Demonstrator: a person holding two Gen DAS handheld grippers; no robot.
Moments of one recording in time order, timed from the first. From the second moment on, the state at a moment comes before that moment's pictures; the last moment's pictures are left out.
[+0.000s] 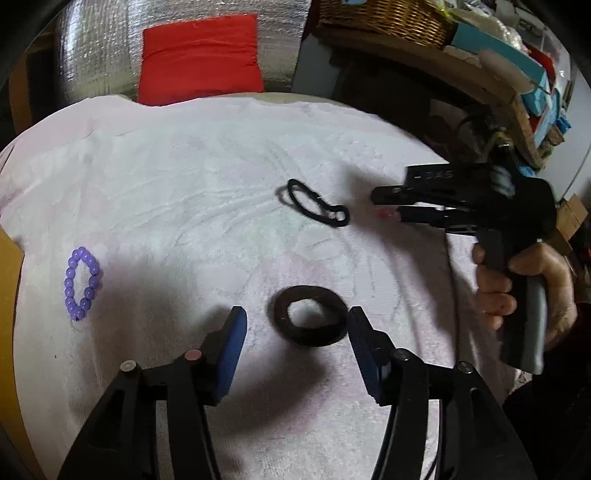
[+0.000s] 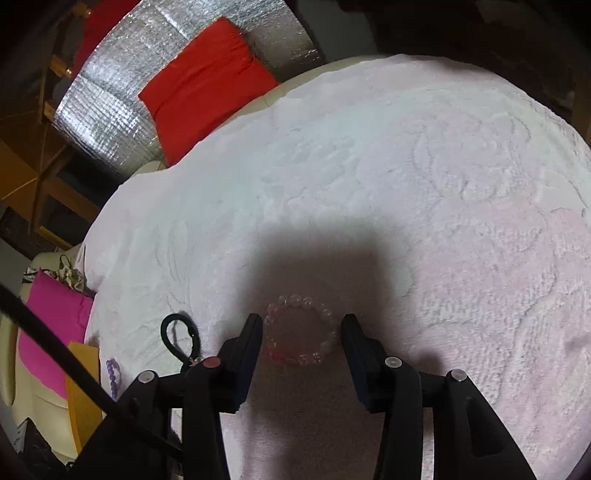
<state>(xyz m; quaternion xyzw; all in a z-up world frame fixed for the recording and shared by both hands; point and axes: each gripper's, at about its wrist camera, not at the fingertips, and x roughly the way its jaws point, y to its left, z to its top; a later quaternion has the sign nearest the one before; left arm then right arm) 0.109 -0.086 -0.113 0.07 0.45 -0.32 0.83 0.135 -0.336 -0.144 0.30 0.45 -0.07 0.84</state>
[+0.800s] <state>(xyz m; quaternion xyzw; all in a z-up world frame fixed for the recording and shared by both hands) 0.111 -0.107 -0.123 0.09 0.44 -0.32 0.83 0.119 -0.362 -0.143 0.30 0.44 -0.06 0.85</state>
